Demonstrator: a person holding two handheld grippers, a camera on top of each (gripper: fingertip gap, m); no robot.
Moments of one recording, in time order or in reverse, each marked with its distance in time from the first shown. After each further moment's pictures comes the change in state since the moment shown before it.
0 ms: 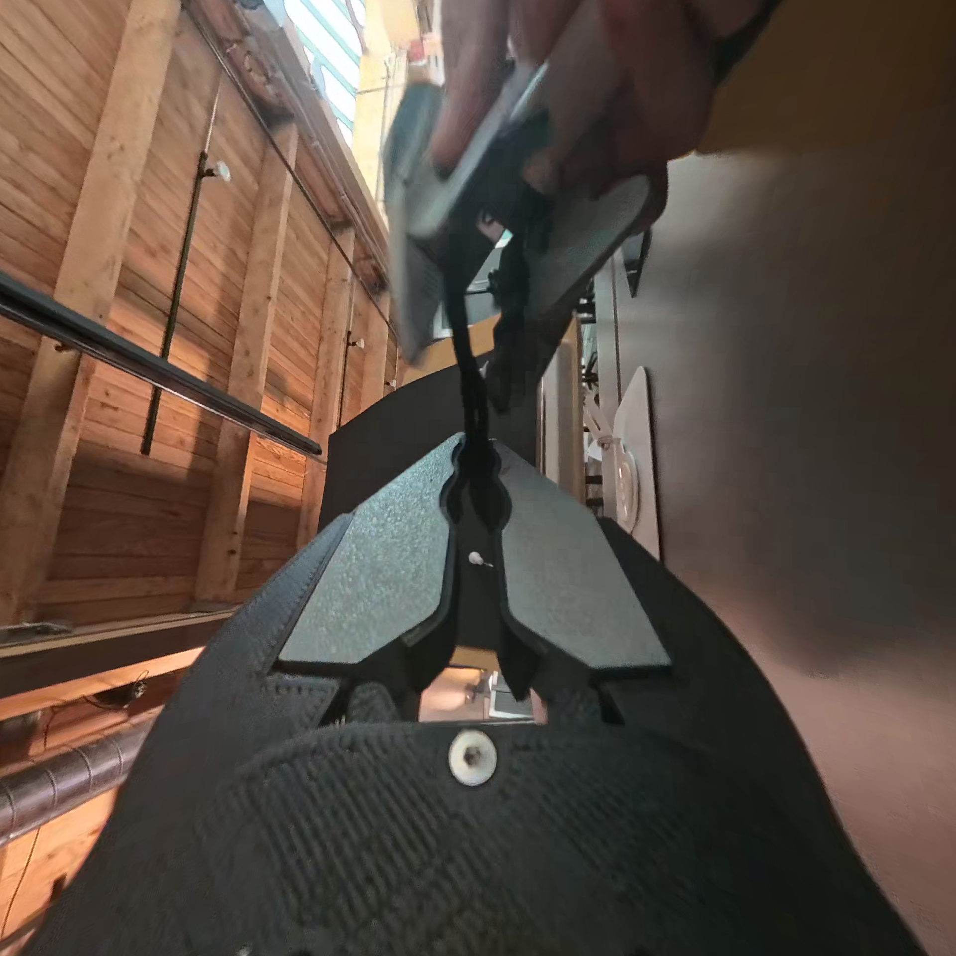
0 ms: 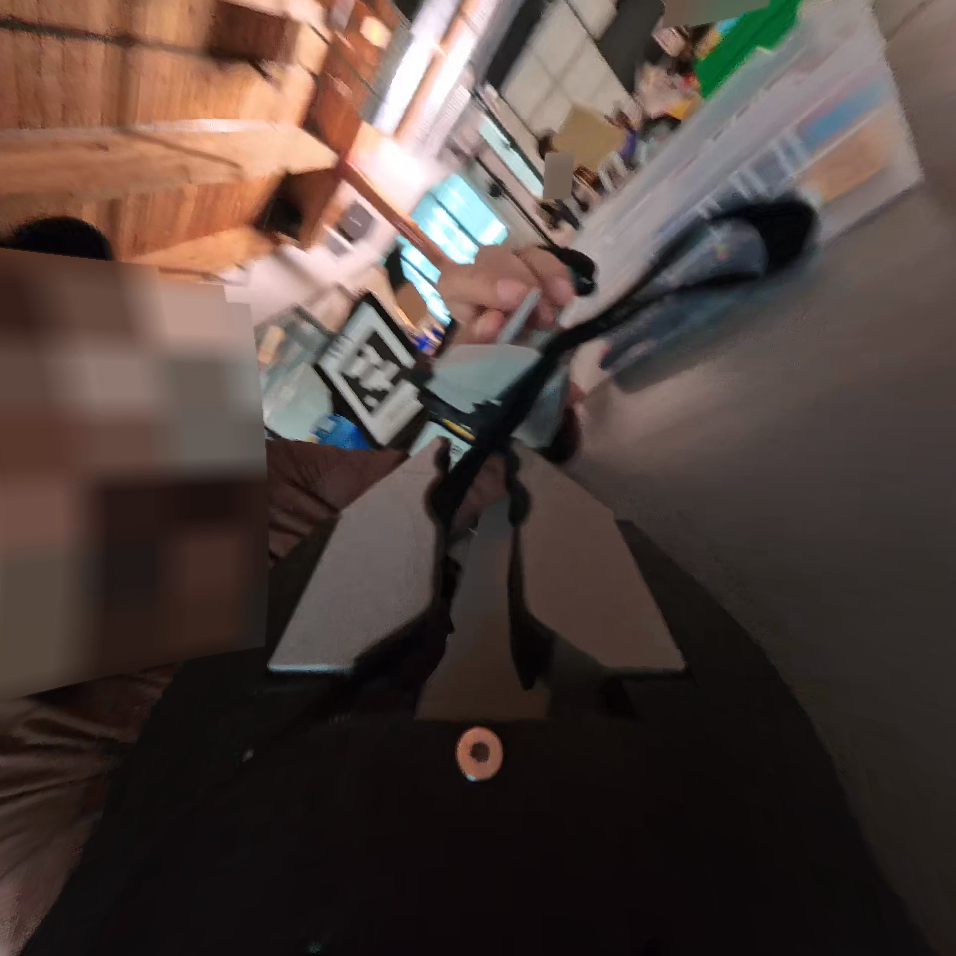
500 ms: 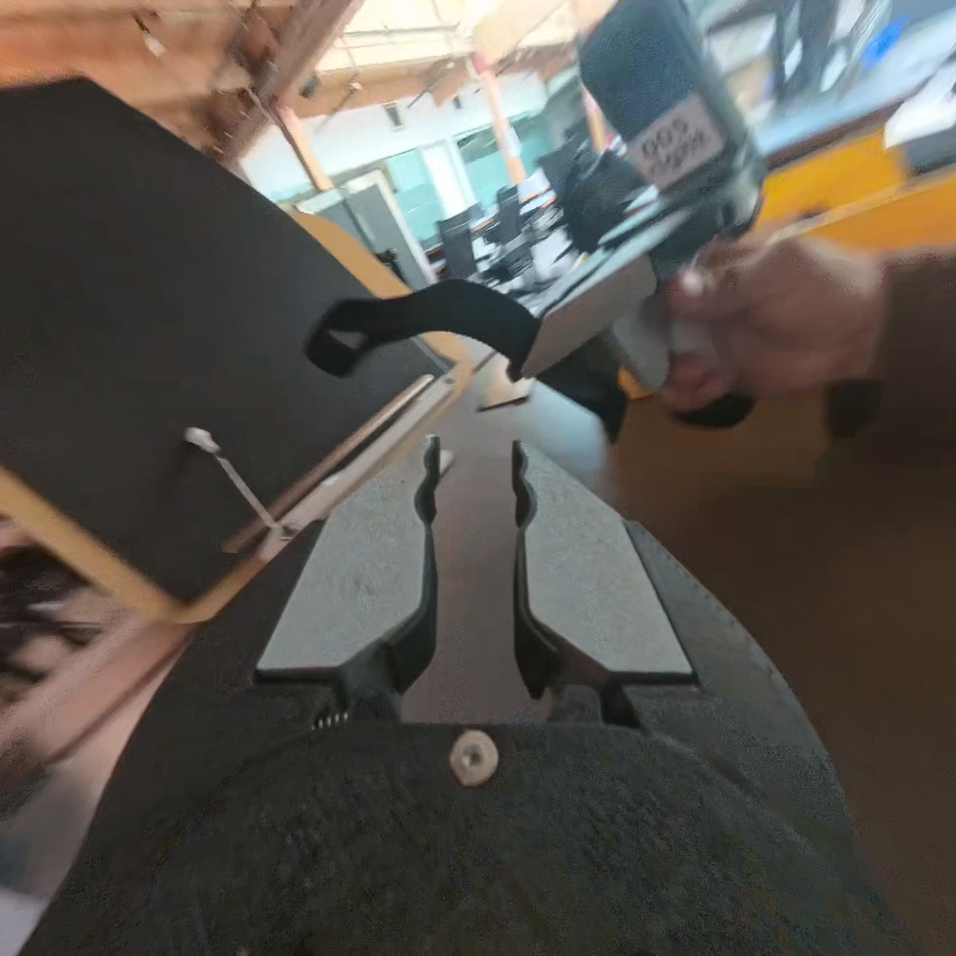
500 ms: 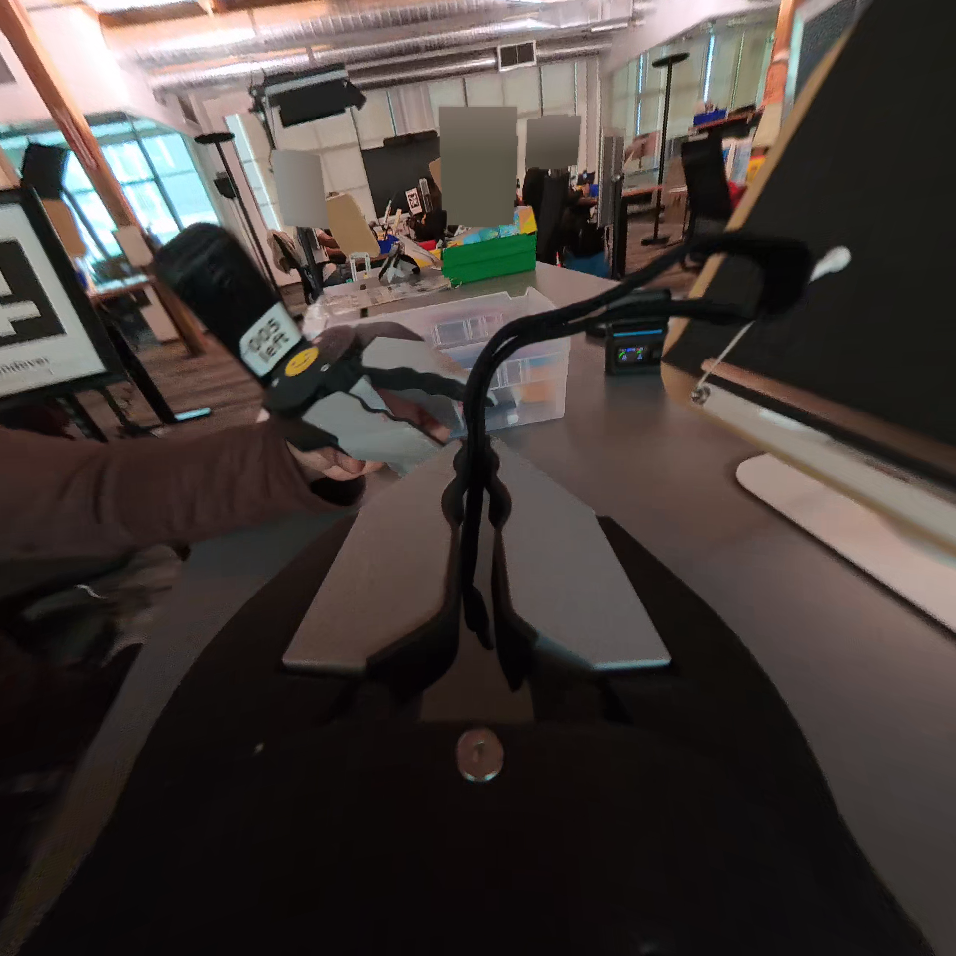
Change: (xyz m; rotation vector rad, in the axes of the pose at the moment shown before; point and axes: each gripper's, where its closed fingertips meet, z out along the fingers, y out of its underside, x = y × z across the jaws) left arm -0.007 0.016 -0.002 0.099 0.210 -1.278; right arm 0.010 -0.047 -0.026 0.153 0.519 -0.674
